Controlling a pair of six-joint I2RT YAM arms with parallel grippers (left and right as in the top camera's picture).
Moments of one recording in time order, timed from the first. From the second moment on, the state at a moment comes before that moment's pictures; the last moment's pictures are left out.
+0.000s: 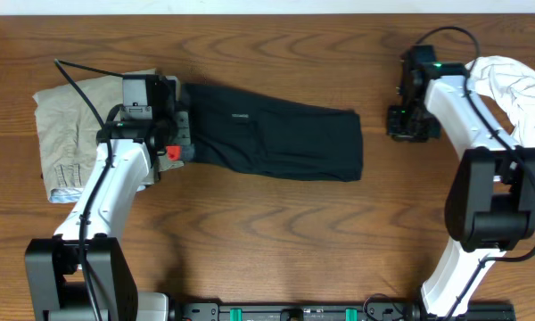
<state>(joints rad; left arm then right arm) 0.00 1.58 1.07 -0.50 0.08 -0.05 0.03 2.02 1.54 -1.07 0.10 0.19</state>
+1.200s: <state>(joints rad) -0.38 1.58 1.19 -0.55 -0.03 -0.07 -0.04 2.02 1.54 -1.11 -0.01 0.20</state>
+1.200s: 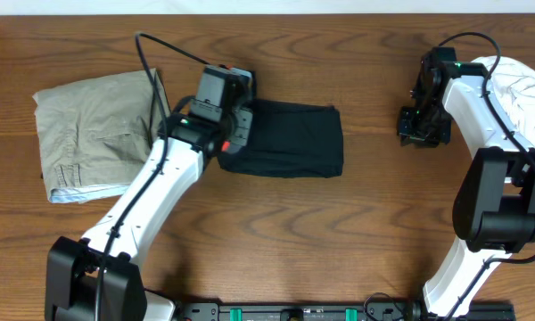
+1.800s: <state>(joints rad) -0.56 1.58 1.19 -0.40 -0.01 -0.23 0.04 2.01 1.54 -1.11 -0.03 0.19</state>
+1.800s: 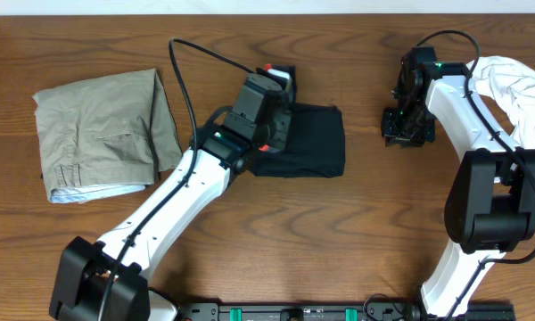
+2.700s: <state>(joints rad) -0.65 1.64 1.19 -0.34 0.02 -0.26 0.04 2.01 1.54 -1.12 -0.04 0.20</state>
